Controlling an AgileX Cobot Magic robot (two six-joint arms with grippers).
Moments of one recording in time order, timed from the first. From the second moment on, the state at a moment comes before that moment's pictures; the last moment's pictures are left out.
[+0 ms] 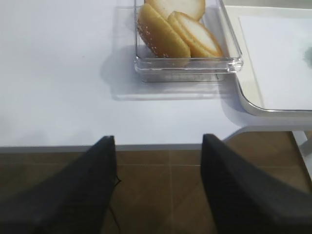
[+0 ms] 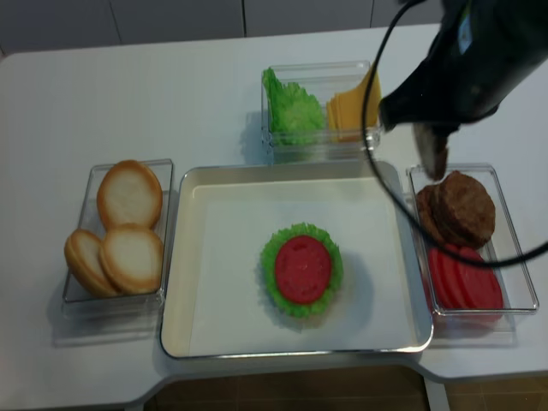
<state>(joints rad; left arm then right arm) 0.02 -0.02 -0.49 -0.01 1.18 -0.08 0.62 1.45 -1.49 -0.29 1.26 0.32</state>
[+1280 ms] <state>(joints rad) 0.02 -0.02 -0.49 -0.01 1.18 -0.08 1.05 1.79 -1.49 -0.60 1.23 0.36</state>
